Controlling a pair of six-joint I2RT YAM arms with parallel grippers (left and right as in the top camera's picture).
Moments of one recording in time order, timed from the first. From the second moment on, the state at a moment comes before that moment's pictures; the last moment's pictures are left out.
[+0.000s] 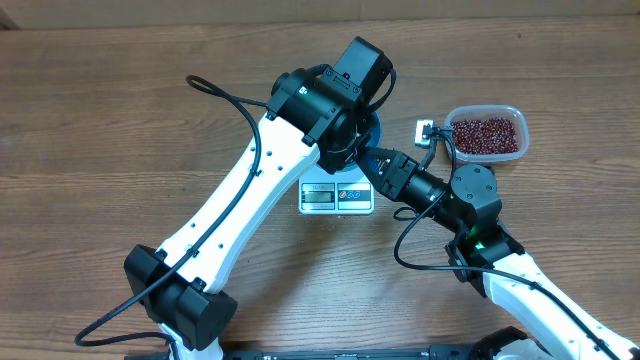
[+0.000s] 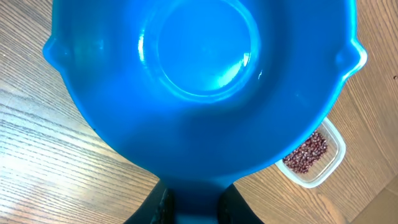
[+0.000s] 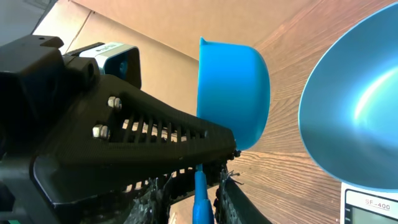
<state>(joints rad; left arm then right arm) -0.67 1.88 2.02 -1.33 -0.03 -1.47 0.41 1.22 0.54 0.59 -0.51 1.09</state>
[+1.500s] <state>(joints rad) -0.67 1.88 2.01 -1.32 -0.05 -1.51 0.41 1.22 0.54 0.58 -0.54 1.14</state>
